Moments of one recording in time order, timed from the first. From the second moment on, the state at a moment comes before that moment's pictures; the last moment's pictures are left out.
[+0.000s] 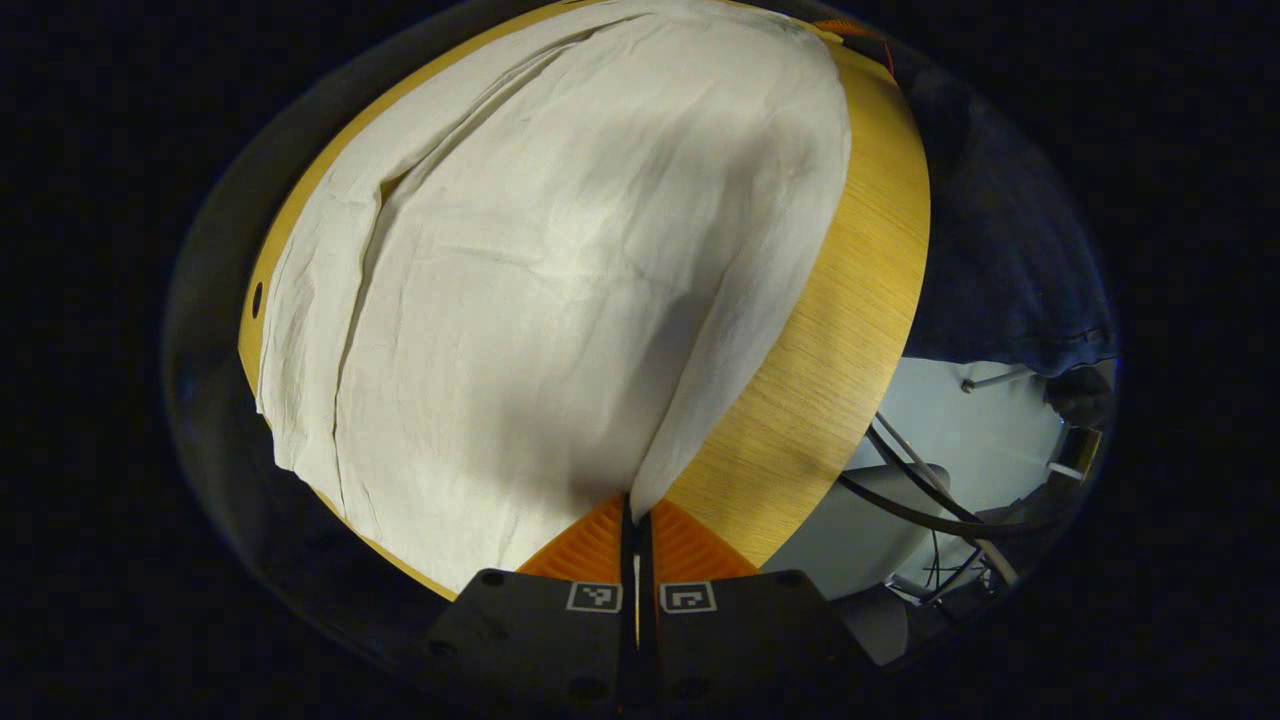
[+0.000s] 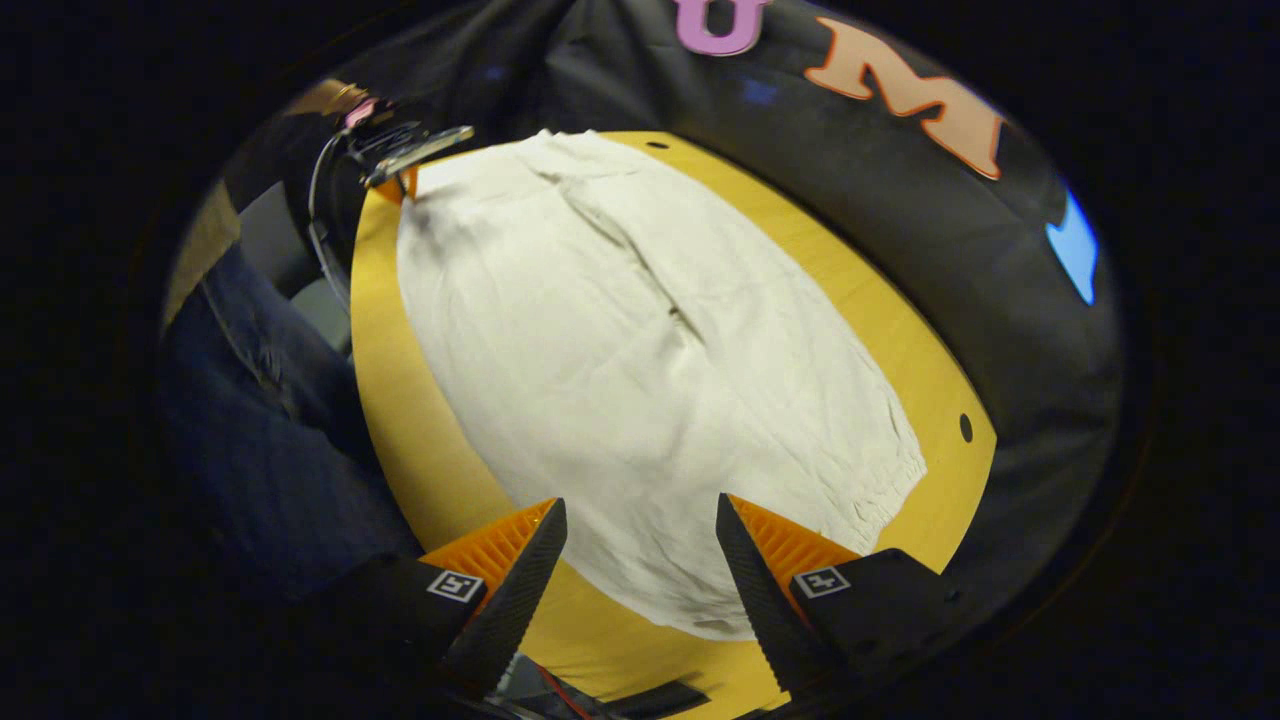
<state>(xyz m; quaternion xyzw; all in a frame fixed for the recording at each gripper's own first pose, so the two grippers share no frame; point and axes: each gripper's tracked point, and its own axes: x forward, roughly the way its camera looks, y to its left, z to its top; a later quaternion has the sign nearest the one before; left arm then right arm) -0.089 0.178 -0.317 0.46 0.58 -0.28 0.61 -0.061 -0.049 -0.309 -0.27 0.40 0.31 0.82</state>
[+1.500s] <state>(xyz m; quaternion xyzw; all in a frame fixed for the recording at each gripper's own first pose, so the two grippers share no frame) -0.092 0.180 -0.316 0.46 0.62 -0.29 0.56 -0.060 -0.069 -0.362 -0.28 0.53 0.29 0.75</state>
